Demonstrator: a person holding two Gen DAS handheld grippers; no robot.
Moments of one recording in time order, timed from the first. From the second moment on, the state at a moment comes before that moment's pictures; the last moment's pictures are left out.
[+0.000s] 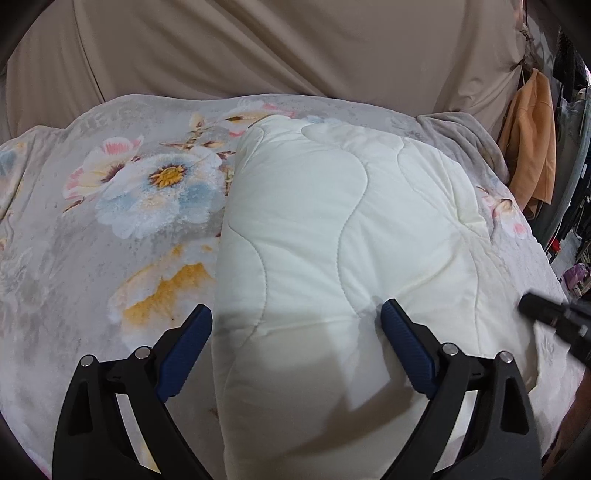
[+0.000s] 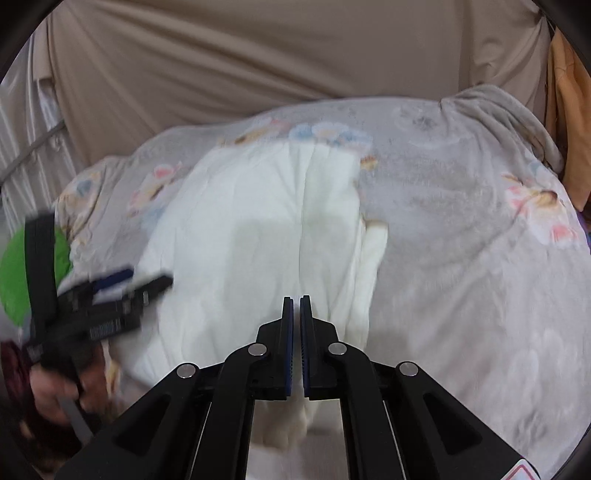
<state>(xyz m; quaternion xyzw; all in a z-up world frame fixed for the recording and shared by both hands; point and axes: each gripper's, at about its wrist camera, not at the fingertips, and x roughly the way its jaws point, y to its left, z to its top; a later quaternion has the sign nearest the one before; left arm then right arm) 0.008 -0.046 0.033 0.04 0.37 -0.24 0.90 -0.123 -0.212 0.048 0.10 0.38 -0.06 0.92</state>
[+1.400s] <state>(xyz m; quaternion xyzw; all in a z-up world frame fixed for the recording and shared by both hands) 0.041 -0.047 0.014 -0.01 0.44 -0.26 0.86 -0.070 -0.252 -0.010 0.28 0.41 0.01 0.87</state>
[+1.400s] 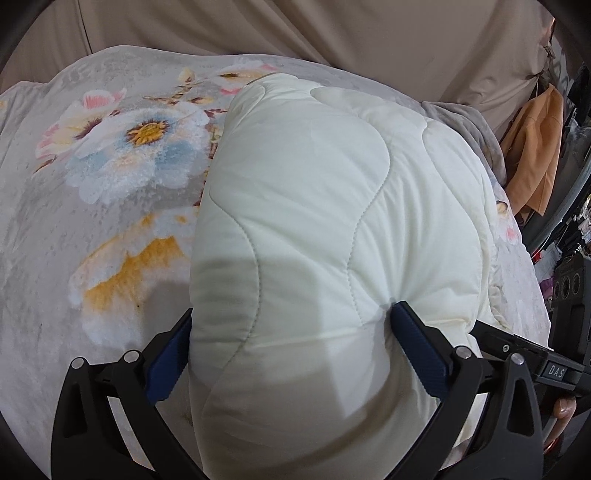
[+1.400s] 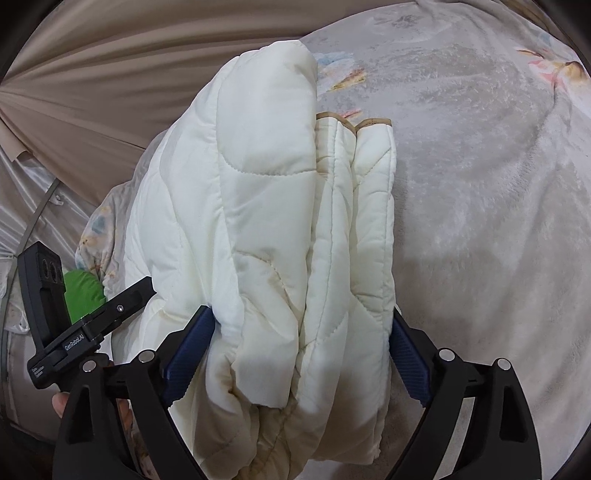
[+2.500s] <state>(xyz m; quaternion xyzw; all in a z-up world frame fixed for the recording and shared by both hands) -0.078 -0.014 0.260 0.02 0.05 -0.43 0.90 -0.211 -0.174 0.226 0.11 0.04 -0.01 0.99</state>
